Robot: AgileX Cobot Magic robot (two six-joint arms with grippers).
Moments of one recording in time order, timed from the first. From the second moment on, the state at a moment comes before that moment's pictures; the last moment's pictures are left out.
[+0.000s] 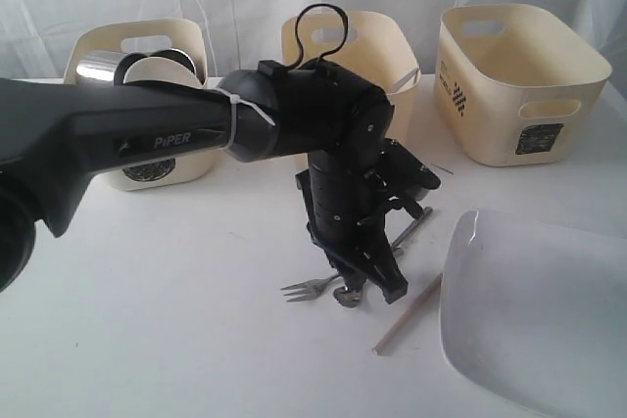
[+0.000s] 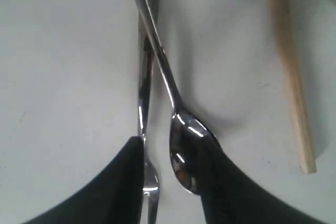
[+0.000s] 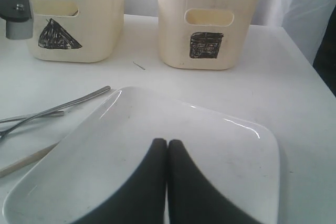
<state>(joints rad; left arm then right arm) -0.90 2.19 -1.80 0.00 1.06 0.19 -0.01 0.01 -0.01 -0.13 0.35 0.11</state>
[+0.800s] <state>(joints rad) -0.90 2.23 -1.80 -0.13 1.07 0.18 -0.01 0.01 -0.01 -0.13 0.35 0.11</state>
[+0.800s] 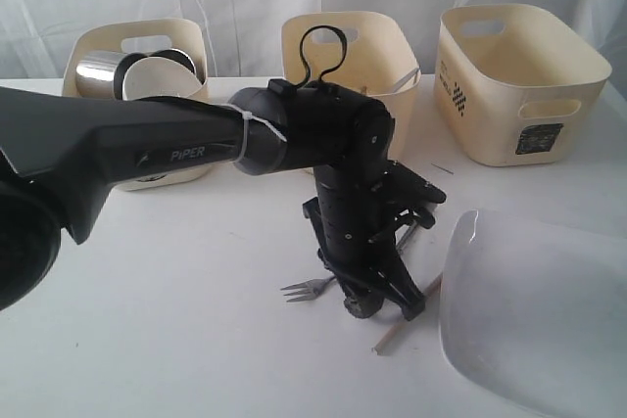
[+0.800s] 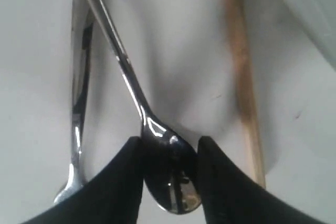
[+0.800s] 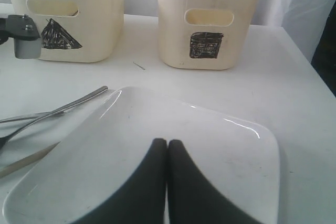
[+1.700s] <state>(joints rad) -0.90 2.13 -1.80 -0.09 1.02 0.19 -0.01 0.01 -0.01 -0.13 0.35 0.11</state>
